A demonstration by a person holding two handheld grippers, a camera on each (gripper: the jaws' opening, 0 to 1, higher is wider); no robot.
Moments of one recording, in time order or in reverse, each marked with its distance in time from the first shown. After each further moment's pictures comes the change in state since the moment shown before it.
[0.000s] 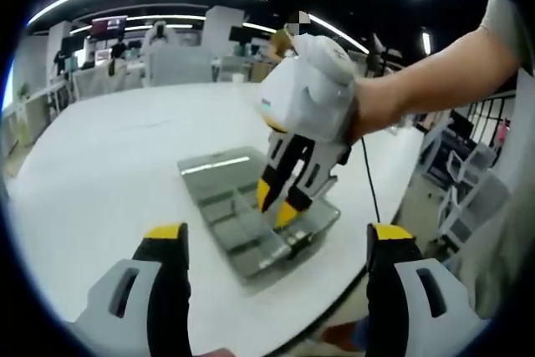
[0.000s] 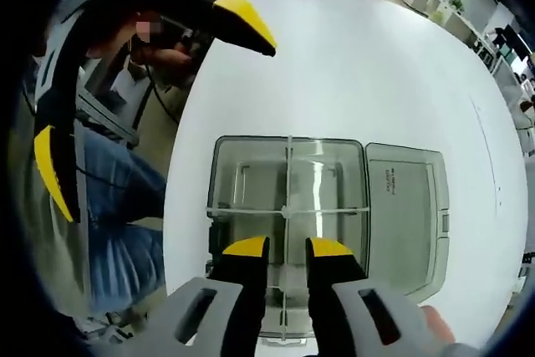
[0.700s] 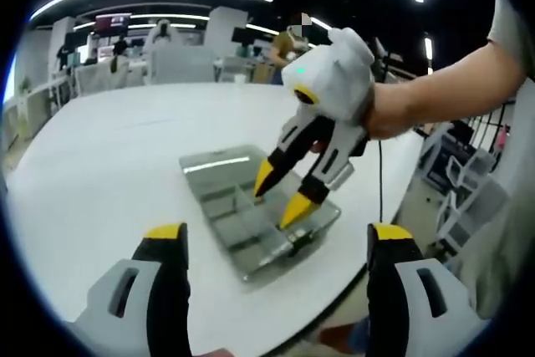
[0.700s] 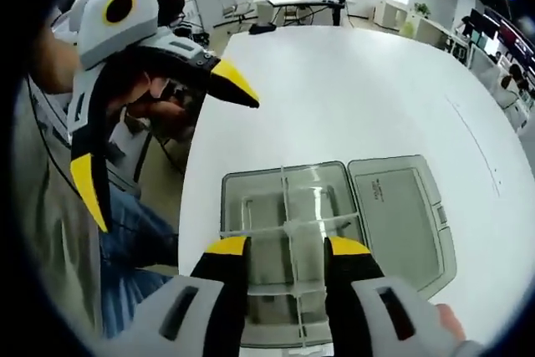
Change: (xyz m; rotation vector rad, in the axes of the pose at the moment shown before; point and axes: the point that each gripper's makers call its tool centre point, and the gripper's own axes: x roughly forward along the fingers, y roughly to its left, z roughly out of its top) left arm -0.001 -0.001 -0.009 -0.011 -0.008 -0.014; right arm -0.019 0.004 0.019 0.162 -0.283 -0.007
